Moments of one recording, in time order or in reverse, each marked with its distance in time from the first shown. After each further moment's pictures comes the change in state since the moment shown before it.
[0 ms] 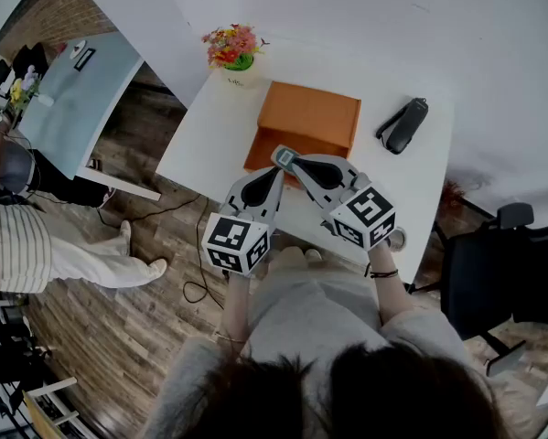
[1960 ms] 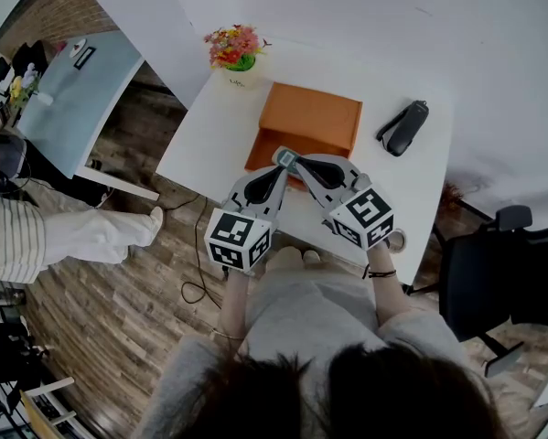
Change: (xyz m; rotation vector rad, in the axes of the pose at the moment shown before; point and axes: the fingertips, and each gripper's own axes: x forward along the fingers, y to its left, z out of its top) left arm 0.006 0.002 -0.001 0.019 0.026 -0.030; right arm 0.004 -0.007 -0.005 -0.046 0.023 -0.036
